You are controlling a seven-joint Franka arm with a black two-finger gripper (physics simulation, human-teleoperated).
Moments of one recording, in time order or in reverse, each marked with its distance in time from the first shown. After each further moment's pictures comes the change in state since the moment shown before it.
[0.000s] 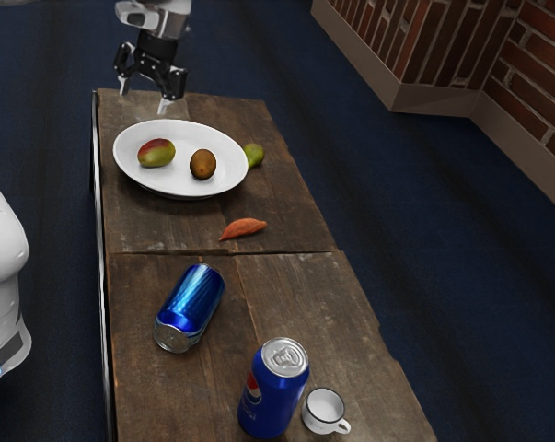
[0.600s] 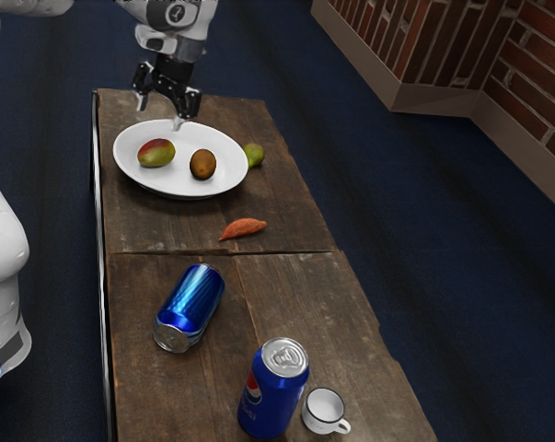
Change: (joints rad) arm 0.002 0.099 -0.024 -0.035 0.017 0.155 0.006
